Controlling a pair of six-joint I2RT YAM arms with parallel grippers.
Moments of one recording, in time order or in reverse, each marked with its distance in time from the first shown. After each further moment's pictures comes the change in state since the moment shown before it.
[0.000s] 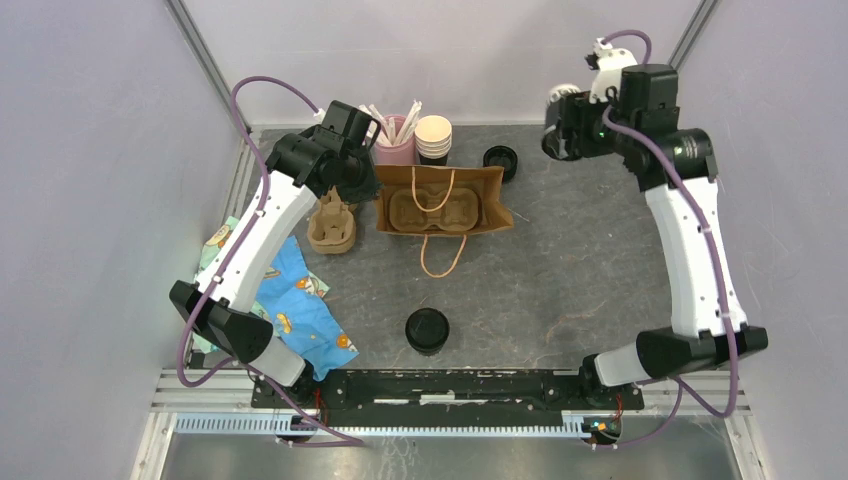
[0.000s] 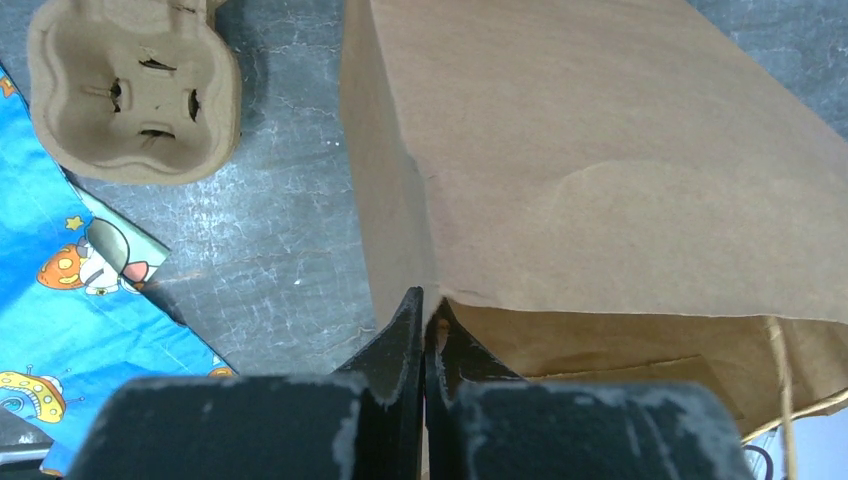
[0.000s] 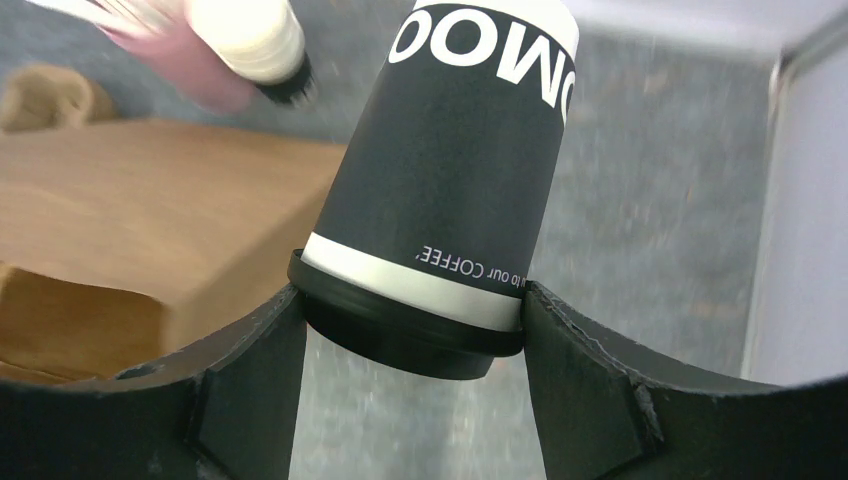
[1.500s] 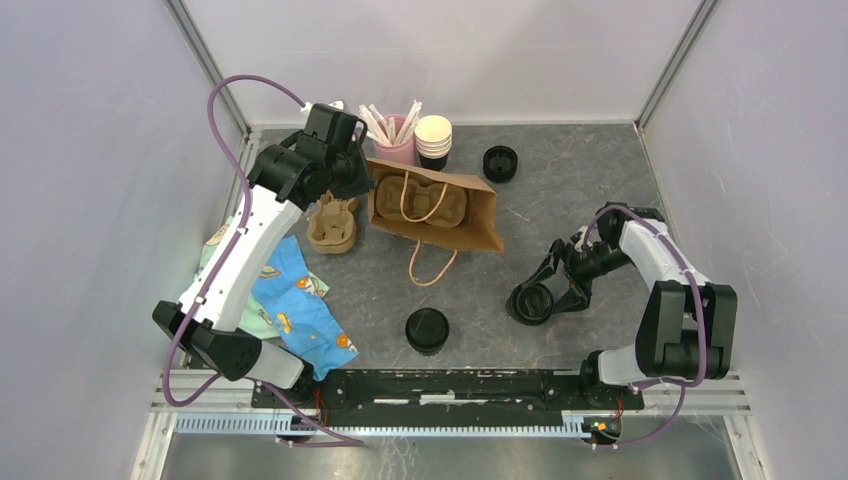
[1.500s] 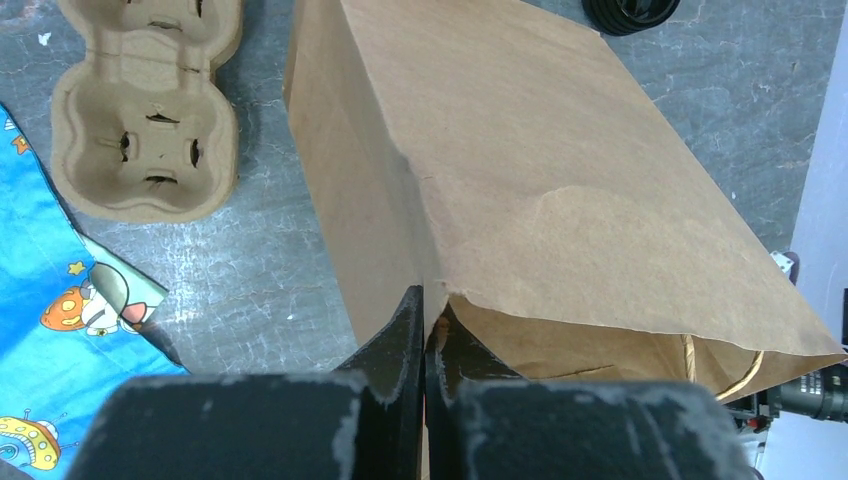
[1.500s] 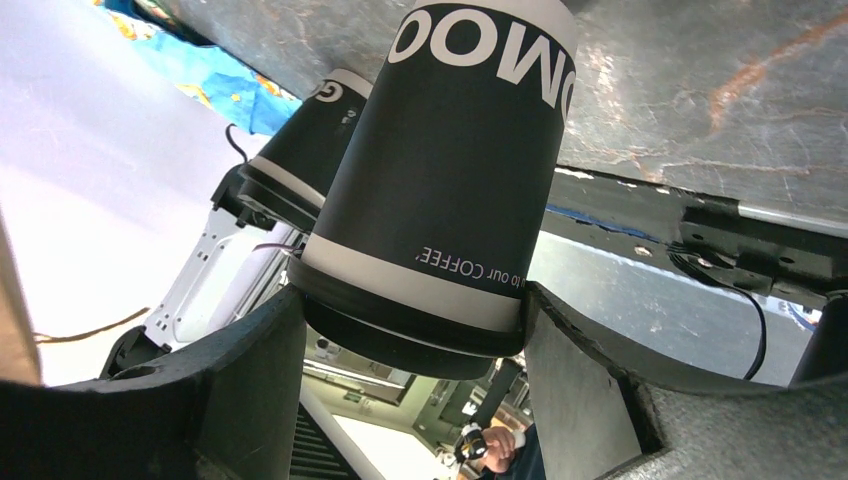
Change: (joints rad) left arm 0.010 -0.099 -0.057 0.097 -0.012 0.029; right arm -0.364 0.017 -0.972 -0.333 -0.729 0.396
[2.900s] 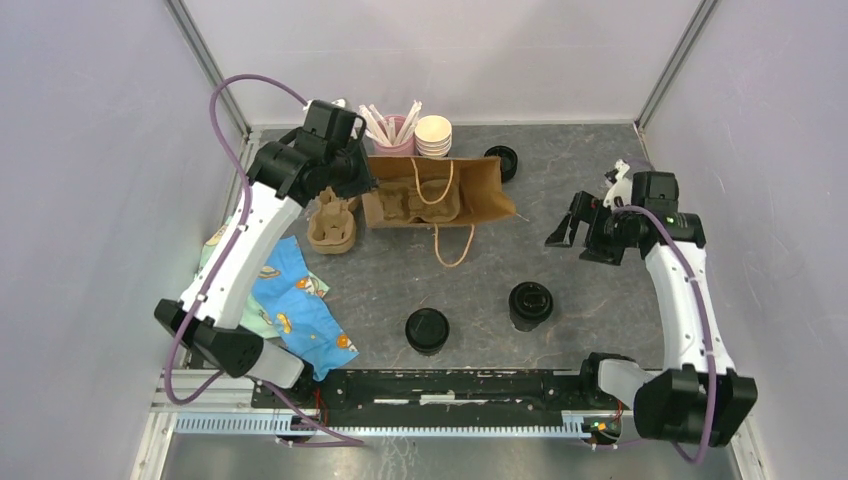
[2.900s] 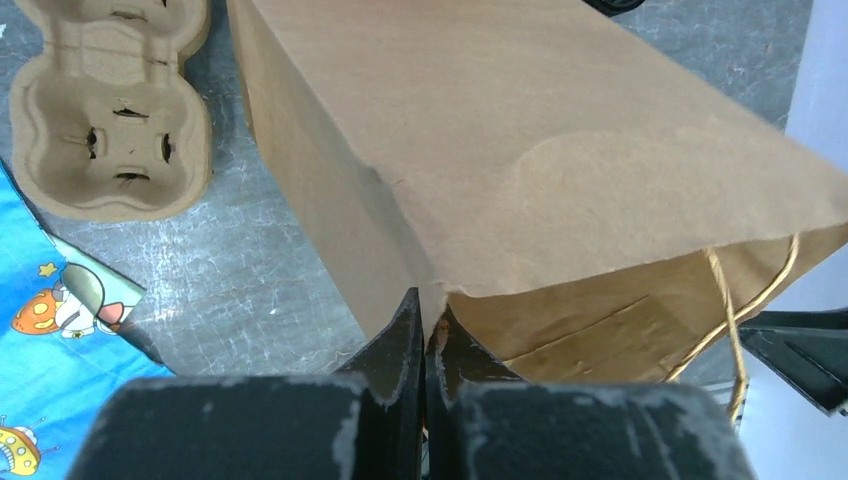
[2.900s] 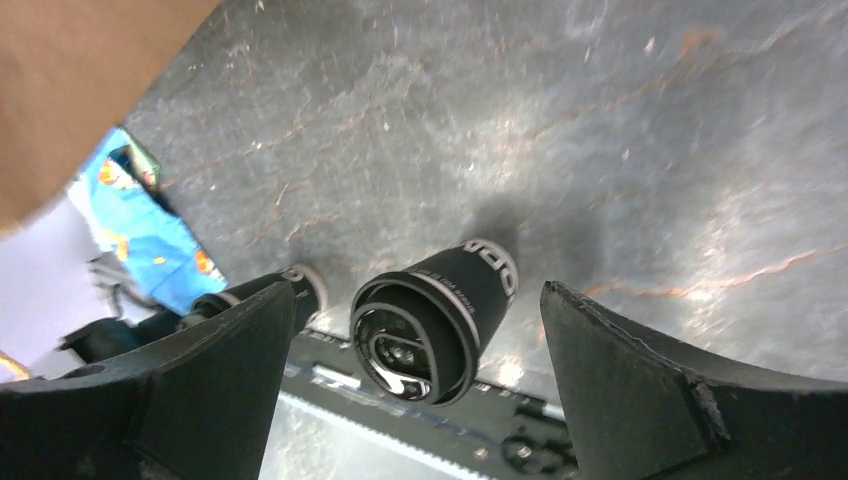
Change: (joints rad) left arm 0.007 -0.015 -0.013 0.025 0.058 0.000; right arm -0.032 -0.259 0.151 0.232 0.226 -0.130
